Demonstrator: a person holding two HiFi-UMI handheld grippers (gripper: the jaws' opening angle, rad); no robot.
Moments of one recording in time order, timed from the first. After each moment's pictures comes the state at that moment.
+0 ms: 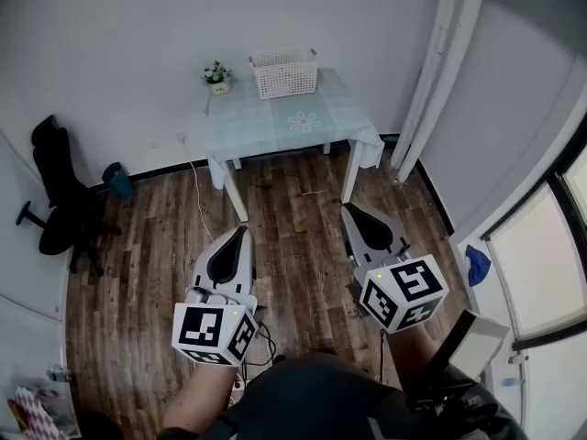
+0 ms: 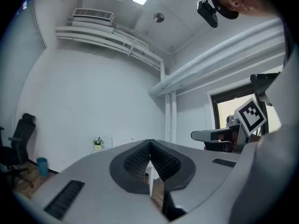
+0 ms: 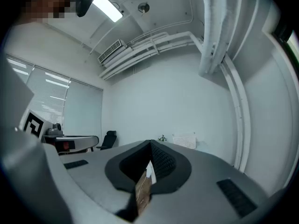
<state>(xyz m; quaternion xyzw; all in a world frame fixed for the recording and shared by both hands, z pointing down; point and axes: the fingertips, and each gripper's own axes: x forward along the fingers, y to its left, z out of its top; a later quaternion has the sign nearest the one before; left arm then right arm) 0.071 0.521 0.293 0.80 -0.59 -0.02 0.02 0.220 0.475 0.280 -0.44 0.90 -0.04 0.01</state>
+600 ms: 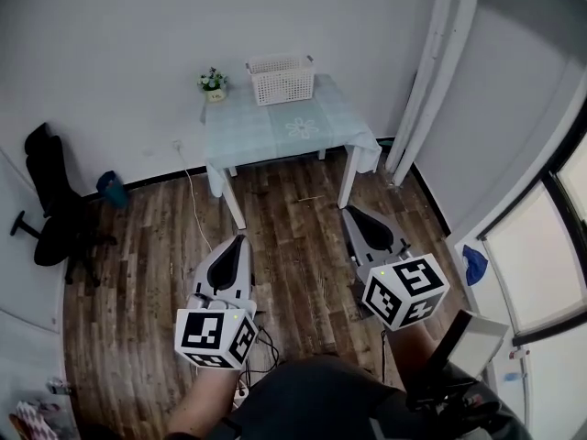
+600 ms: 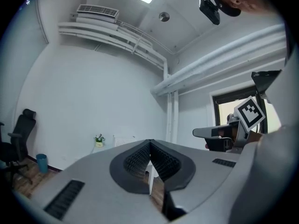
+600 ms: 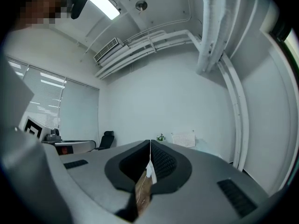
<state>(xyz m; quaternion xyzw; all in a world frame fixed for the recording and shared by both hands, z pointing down) 0.033 0.517 0.308 0.81 -0.59 -0.02 0.04 0.196 0.468 0.285 -0.46 0.89 -0.06 0.01</state>
